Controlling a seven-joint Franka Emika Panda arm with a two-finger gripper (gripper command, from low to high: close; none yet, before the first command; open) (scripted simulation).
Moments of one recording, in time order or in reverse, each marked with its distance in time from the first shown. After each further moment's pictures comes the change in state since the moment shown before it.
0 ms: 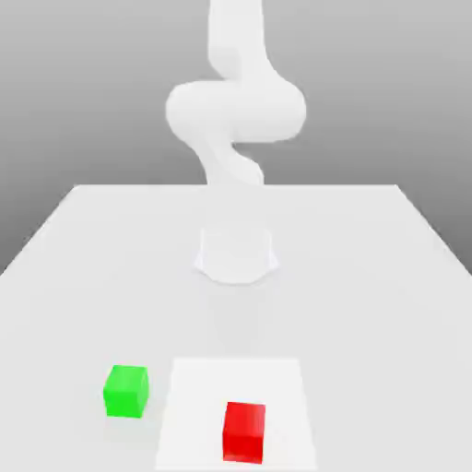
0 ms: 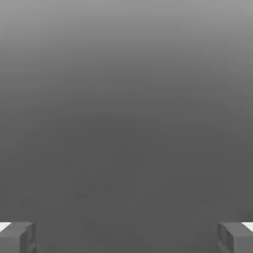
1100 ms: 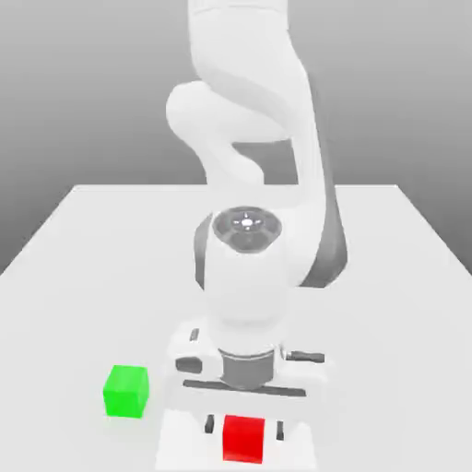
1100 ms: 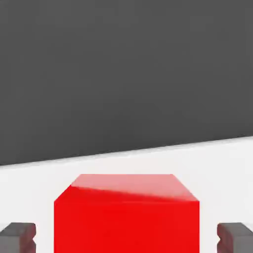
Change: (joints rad) arm -0.012 1.075 0.026 -0.168 -0.039 0.518 0.143
